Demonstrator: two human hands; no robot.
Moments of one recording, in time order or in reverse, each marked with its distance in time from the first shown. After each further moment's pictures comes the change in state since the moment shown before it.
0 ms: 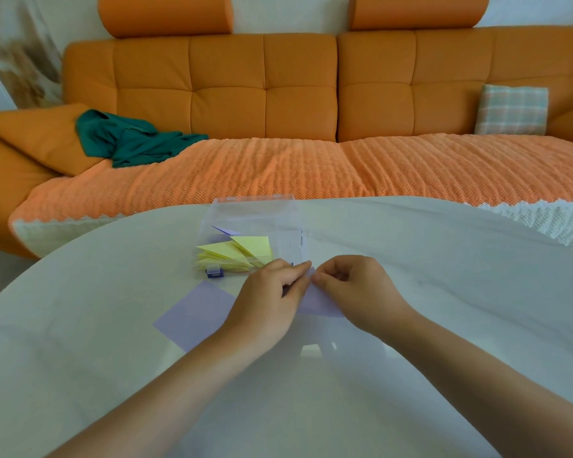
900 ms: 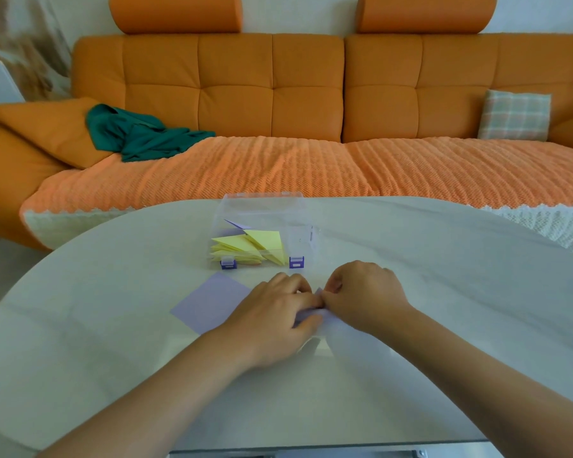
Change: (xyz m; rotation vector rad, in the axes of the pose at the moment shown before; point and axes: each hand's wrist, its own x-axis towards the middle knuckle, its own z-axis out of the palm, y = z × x) left_hand -0.026 -0.010 -0.019 0.420 -0.352 0.205; right_hand -0.004 -0.009 0.013 -0.729 -0.051 0.016
